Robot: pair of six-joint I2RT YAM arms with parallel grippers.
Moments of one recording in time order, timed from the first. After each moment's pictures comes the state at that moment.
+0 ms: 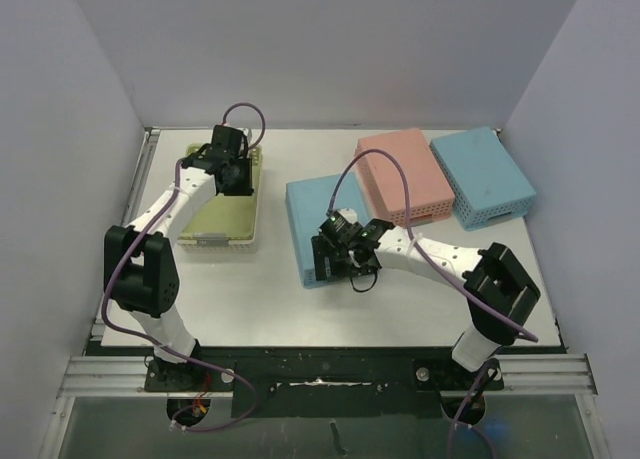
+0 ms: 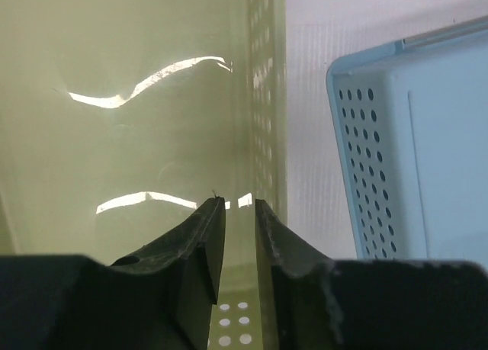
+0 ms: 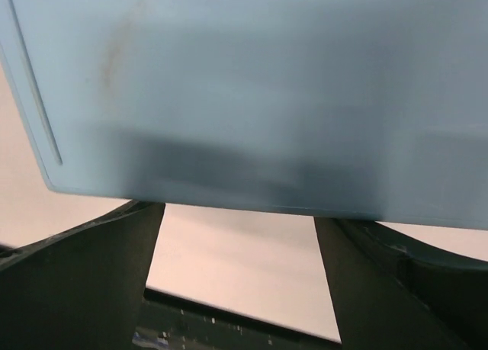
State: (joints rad) left arm -0.28 1.75 1.46 -0.63 -0.07 -0.24; right arm 0.90 1.63 1.11 -0.69 0.12 0.68
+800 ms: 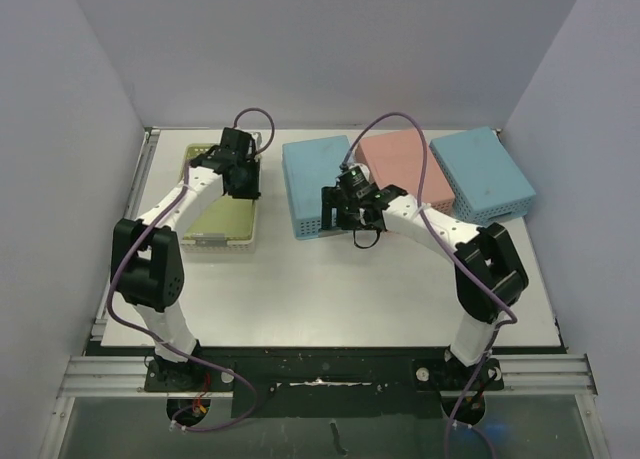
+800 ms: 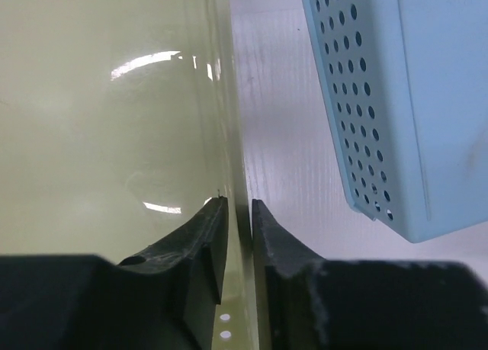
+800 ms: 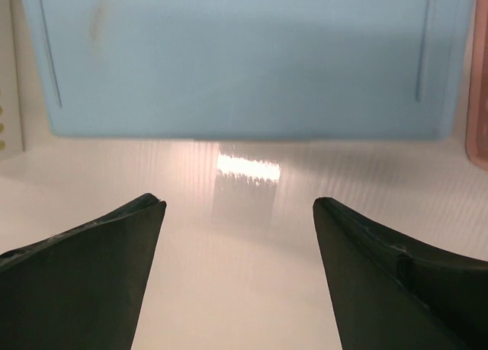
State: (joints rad) left arm -0.30 1.80 1.47 -0.63 -0.04 -0.23; right arm 0.63 1.82 1.35 -0.48 0.09 0.53
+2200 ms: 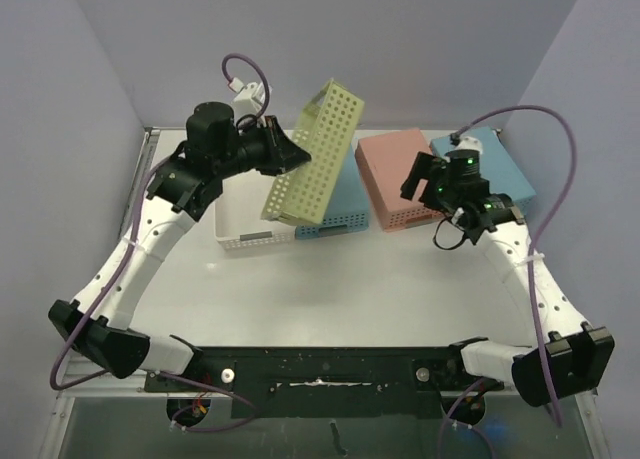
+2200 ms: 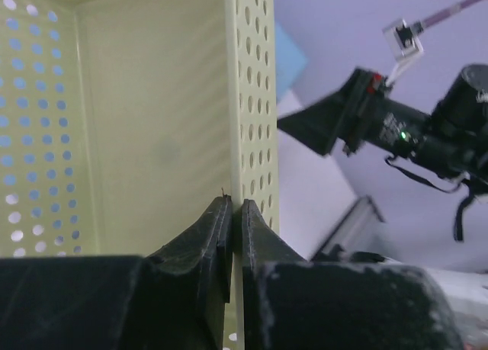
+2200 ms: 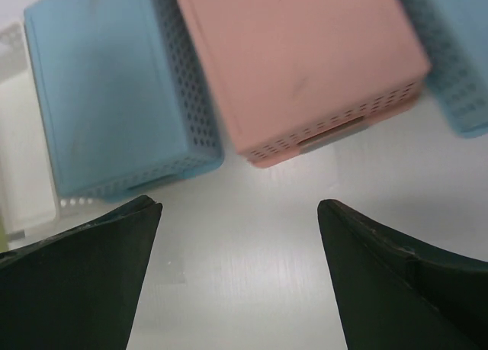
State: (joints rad) left arm -0.50 1.44 1.70 -0.59 0.30 -0.47; right arm 0.31 1.24 1.16 -0.59 0.10 0.48
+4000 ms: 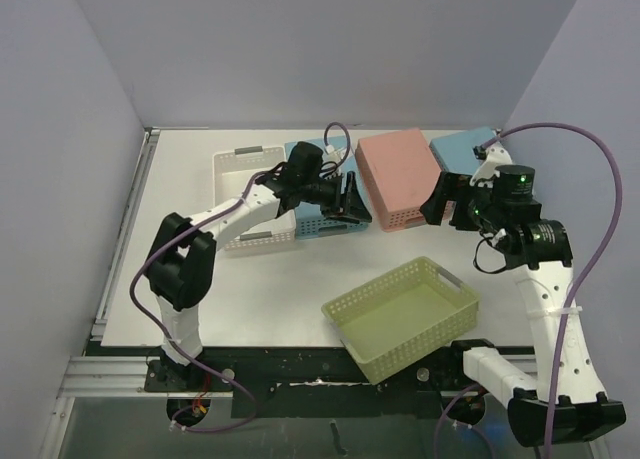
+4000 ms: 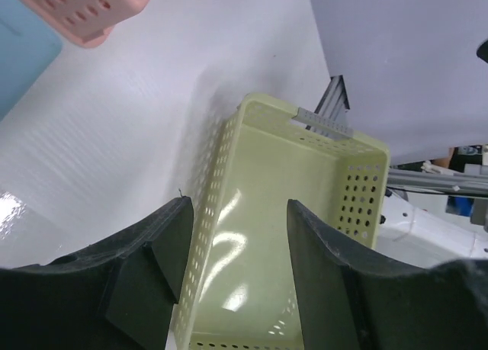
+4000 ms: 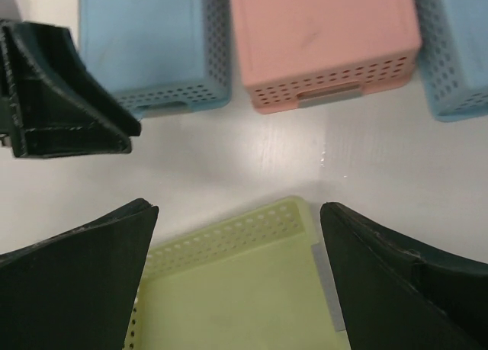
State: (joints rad) left arm -0.65 1.92 1.49 -0.16 0.72 -0.72; right arm 0.04 1.02 1.25 -0.88 -0.18 0.20
